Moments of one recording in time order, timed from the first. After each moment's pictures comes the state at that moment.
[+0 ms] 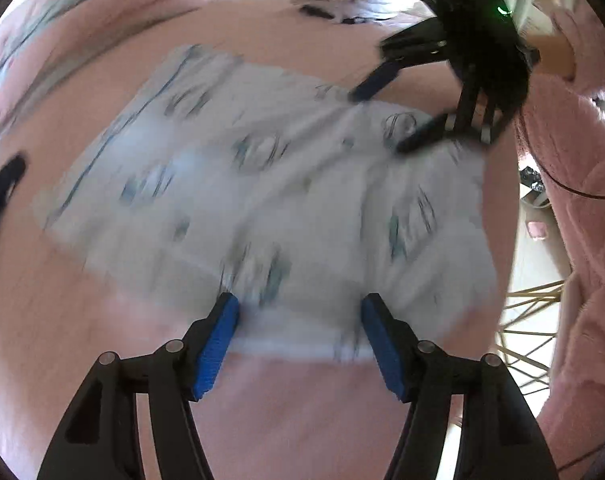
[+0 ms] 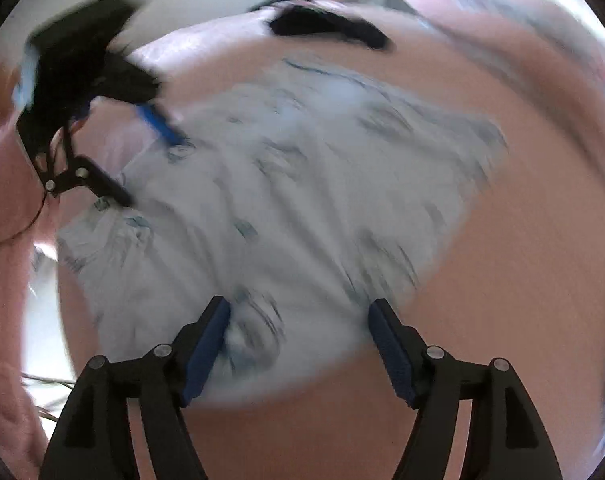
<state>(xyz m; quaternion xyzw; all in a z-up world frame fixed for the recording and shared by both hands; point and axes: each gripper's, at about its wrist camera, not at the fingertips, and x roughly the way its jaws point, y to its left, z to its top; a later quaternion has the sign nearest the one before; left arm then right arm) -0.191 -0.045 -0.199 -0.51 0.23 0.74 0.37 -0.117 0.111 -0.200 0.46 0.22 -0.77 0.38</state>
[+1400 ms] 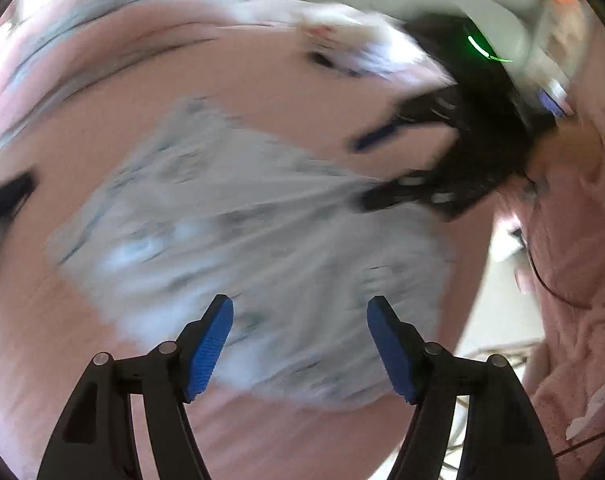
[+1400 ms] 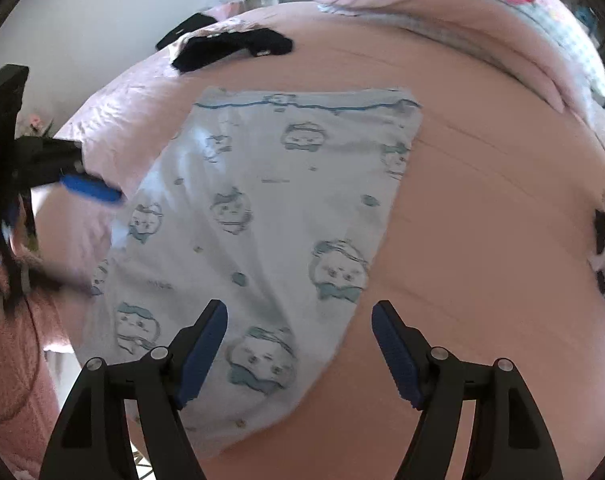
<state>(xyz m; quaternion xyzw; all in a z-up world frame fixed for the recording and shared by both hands) -0.210 0.032 -0.152 -0.48 0.22 0.76 0.39 -0.135 0.131 -0.166 0.50 0.11 -0.81 0.28</state>
